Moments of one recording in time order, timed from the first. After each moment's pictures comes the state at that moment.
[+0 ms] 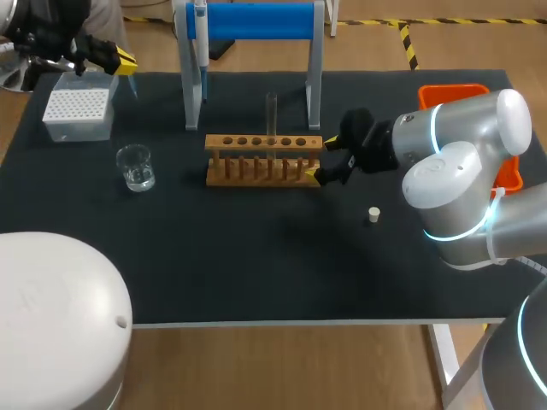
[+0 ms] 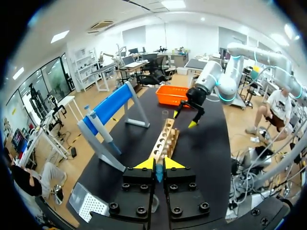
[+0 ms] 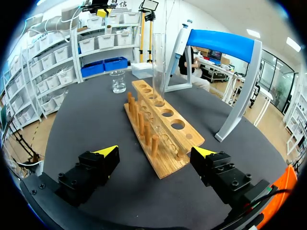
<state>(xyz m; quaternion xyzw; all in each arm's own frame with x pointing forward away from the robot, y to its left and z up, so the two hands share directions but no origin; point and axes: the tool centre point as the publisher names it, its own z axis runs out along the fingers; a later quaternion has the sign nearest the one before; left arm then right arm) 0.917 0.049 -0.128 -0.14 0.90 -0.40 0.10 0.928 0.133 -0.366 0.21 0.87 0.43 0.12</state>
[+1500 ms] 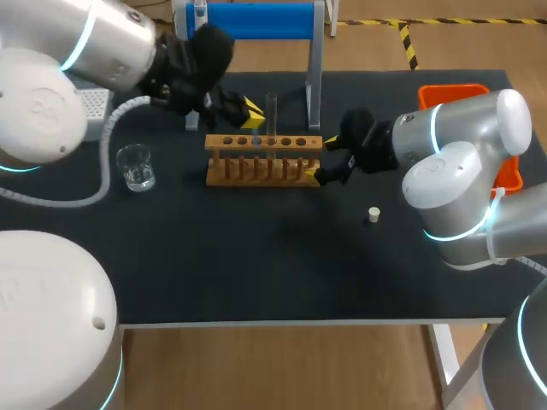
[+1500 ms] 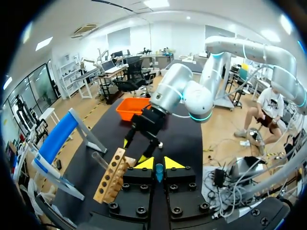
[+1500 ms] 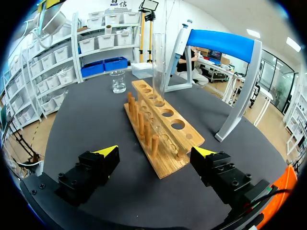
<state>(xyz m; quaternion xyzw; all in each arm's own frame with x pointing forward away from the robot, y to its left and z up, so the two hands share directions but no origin) 0.790 -0.158 -0.130 -0.09 0.91 -0.41 0.06 0.928 0.133 -0.366 0.21 0.87 0.43 0.12</state>
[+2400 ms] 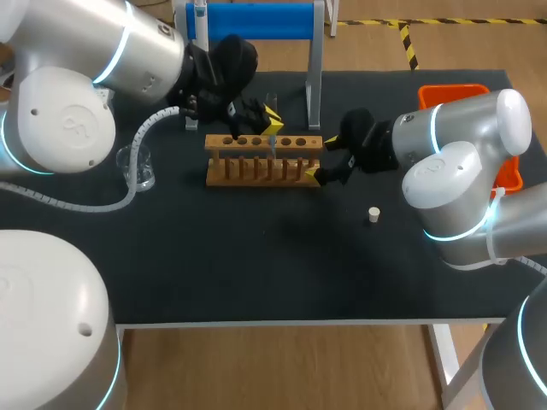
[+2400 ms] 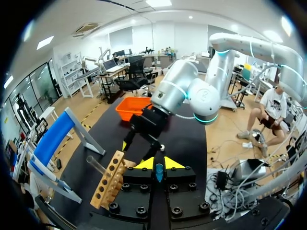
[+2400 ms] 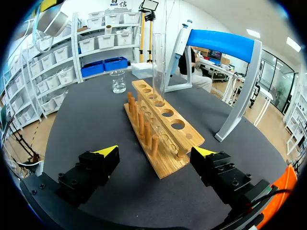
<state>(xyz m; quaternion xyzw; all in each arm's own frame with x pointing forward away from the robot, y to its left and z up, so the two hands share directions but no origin) 0.800 -0.182 -0.147 -0.10 0.90 -0.41 0.07 0.928 0.133 -0.366 0.21 0.87 0.43 0.12</state>
